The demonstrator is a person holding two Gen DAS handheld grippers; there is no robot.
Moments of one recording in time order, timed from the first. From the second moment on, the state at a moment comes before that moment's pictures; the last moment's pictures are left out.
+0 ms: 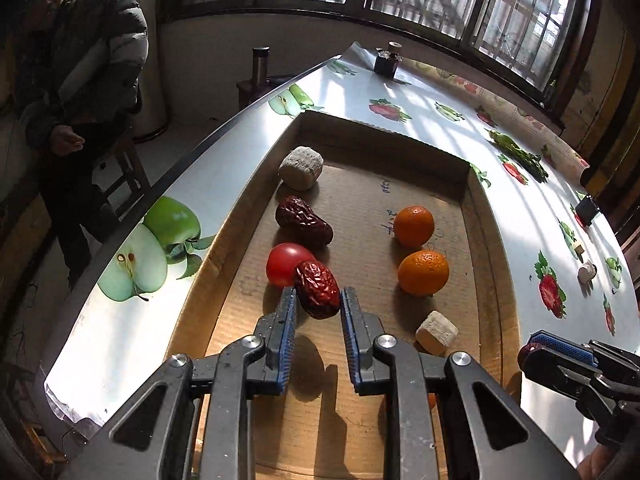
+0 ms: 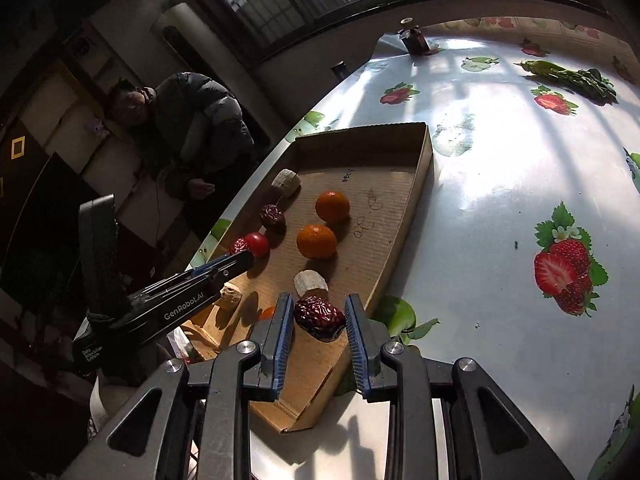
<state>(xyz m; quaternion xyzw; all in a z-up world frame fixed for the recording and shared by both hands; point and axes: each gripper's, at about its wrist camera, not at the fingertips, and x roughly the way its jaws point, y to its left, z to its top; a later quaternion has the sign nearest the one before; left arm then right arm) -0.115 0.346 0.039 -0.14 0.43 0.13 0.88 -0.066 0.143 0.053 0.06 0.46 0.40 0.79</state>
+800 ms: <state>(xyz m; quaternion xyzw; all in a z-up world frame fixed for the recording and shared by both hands) -0.134 0.329 0.086 -0.16 0.37 0.13 0.91 -0.105 0.166 0.055 -0.03 0.42 0.38 0.82</state>
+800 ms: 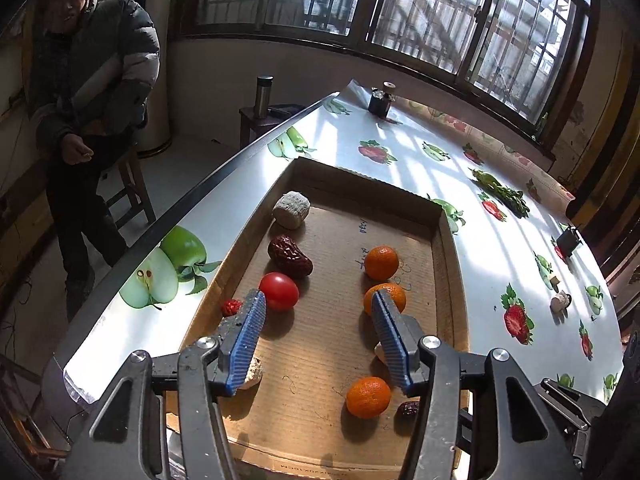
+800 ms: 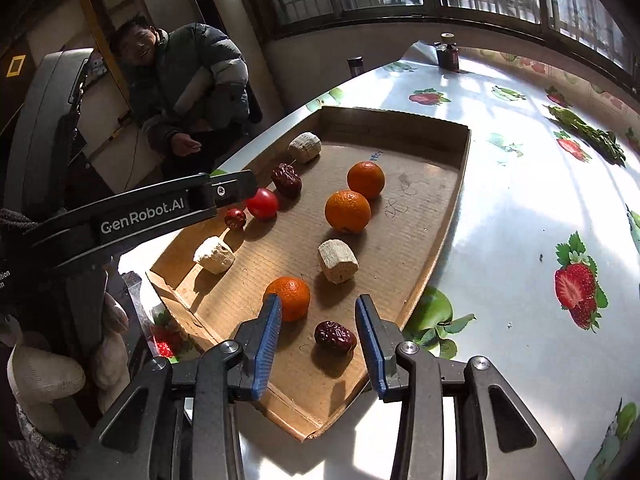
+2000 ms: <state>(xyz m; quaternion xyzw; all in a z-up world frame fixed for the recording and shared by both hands) -0.053 0.121 0.092 -0.07 0.43 -0.07 0.90 0.011 -0.178 0.073 0.17 0.42 0.07 0.89</state>
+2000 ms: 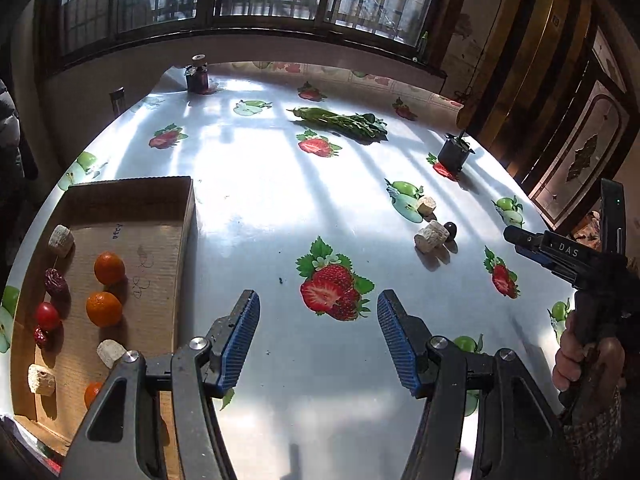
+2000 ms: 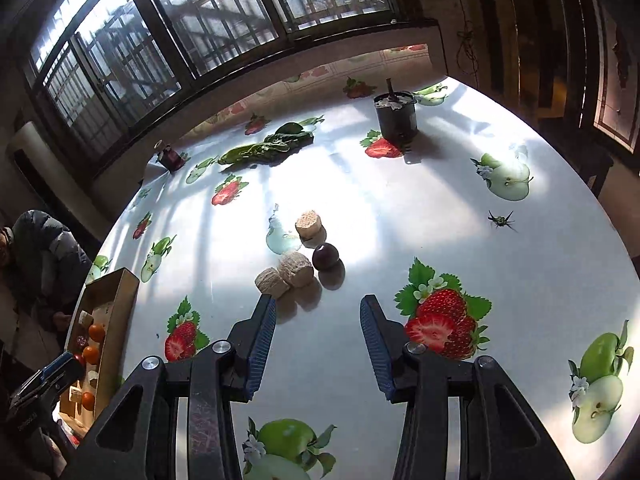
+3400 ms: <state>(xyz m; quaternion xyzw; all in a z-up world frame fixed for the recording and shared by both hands) 0.067 -0.021 0.016 0.04 0.46 -0.19 0.87 0.089 -0.150 0.013 0.17 0.44 0.13 0.87</state>
